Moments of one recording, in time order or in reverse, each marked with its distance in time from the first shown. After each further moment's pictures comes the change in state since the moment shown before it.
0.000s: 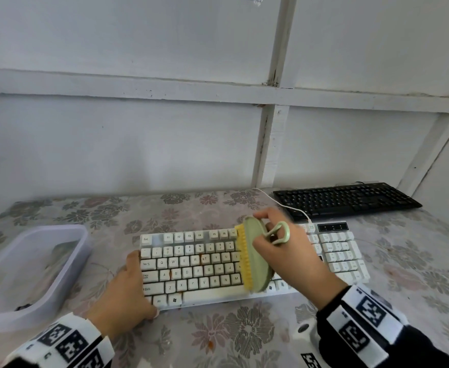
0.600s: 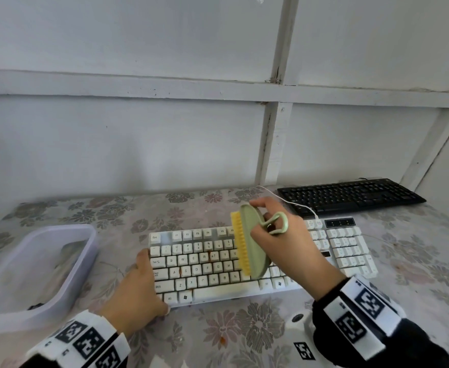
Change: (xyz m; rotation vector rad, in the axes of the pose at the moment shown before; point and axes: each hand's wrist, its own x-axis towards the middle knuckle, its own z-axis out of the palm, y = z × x) left_hand 0.001 0.000 0.000 0.014 -0.007 0.013; right_hand 0.006 -0.016 0.012 -0.012 0.030 -0.010
